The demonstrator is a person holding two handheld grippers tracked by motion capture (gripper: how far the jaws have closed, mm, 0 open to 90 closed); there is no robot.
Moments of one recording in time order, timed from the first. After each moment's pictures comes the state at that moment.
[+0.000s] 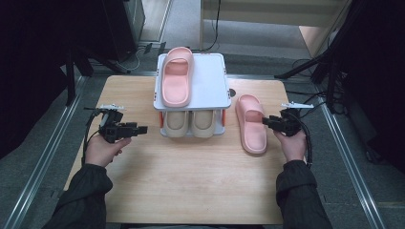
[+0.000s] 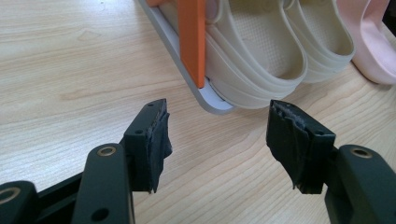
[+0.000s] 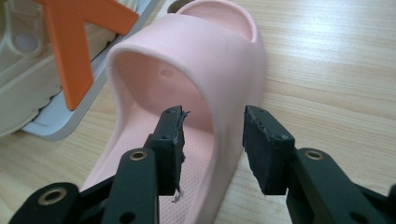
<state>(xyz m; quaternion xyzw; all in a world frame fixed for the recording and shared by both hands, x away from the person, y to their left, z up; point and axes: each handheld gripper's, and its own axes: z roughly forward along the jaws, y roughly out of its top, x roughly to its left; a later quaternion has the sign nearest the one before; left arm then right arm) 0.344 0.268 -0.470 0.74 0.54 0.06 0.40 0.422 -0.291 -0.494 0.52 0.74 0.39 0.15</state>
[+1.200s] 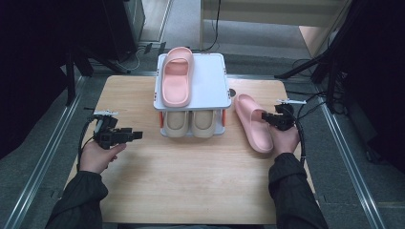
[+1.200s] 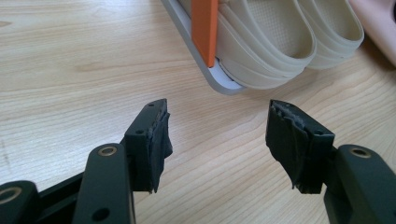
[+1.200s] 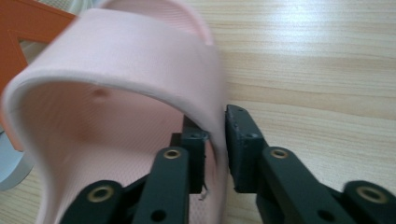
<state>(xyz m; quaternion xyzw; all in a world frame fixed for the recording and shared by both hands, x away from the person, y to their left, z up) 0.328 0.278 -0.477 0.73 0.55 0.06 0.39 0.450 -0.281 -0.510 0.58 0.71 0.37 0.16</state>
